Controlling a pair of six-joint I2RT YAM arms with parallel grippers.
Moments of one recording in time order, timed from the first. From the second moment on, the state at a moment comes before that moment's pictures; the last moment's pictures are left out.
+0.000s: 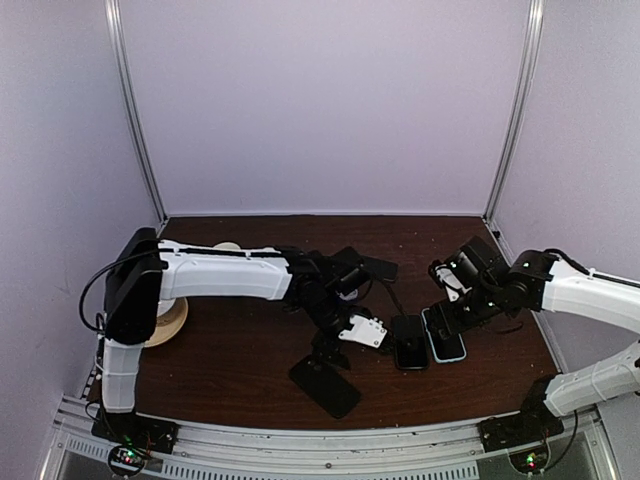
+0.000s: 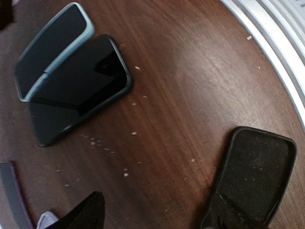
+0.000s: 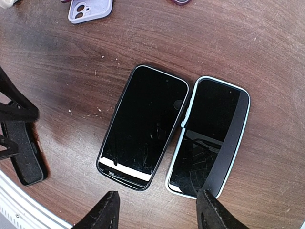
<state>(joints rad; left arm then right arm) -1.10 2.13 1.68 -0.73 0.29 1.01 0.75 1.16 0.85 -0.78 0.12 0.39</state>
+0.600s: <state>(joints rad) -0.85 1.59 1.38 -0.53 0.03 0.25 0.90 1.46 1.13 -0.82 0.11 0.34</state>
